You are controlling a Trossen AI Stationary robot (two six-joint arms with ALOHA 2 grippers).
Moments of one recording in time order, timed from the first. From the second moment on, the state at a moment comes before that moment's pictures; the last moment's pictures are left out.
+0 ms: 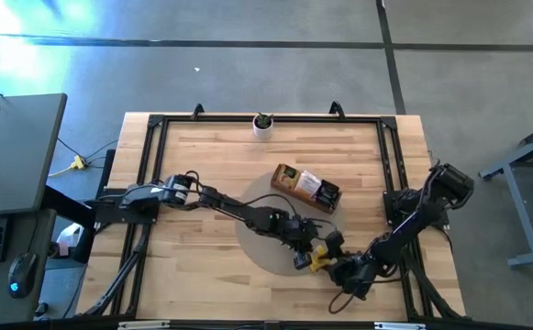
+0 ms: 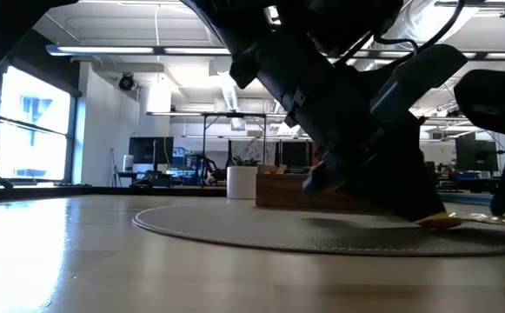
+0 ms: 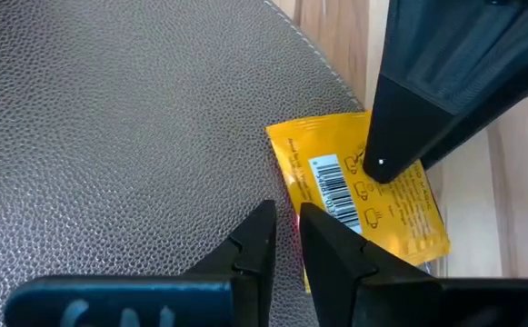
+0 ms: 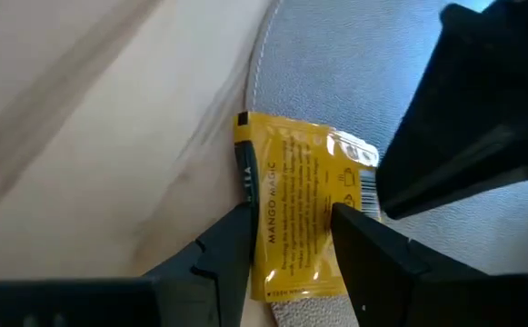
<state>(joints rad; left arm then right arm) -0.22 2.35 1.74 -0.17 0.05 -0.50 0.82 1.72 0.67 -0.06 0.62 0.16</state>
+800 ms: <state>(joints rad) -0.22 2.35 1.74 -0.18 0.05 -0.53 0.86 1.61 0.67 -0.02 0.74 0.18</state>
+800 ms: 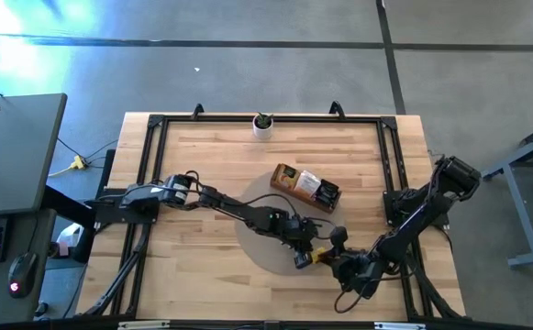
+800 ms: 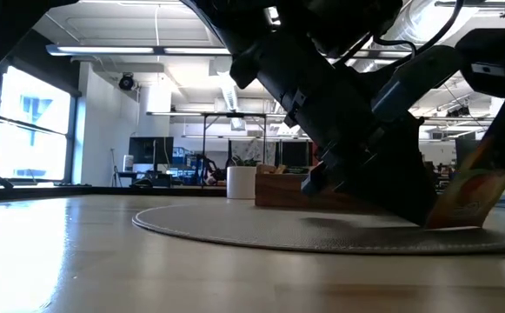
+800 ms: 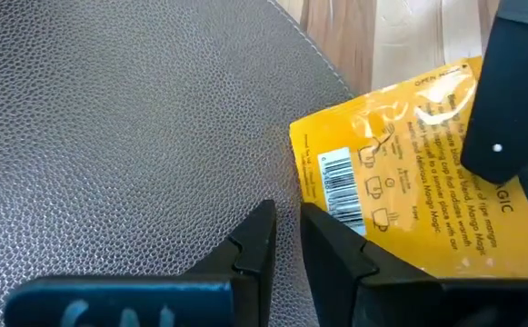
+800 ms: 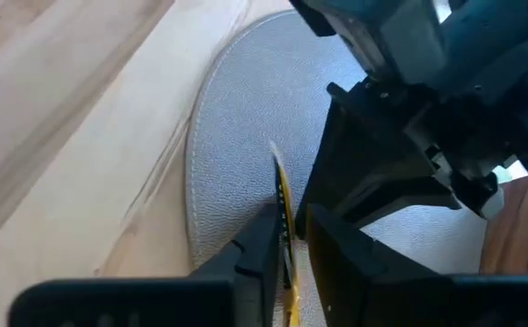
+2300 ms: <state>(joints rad) -0.40 1.82 1.74 -0.71 -0.52 -0.42 0.08 1.45 0.67 0.23 0.60 0.22</state>
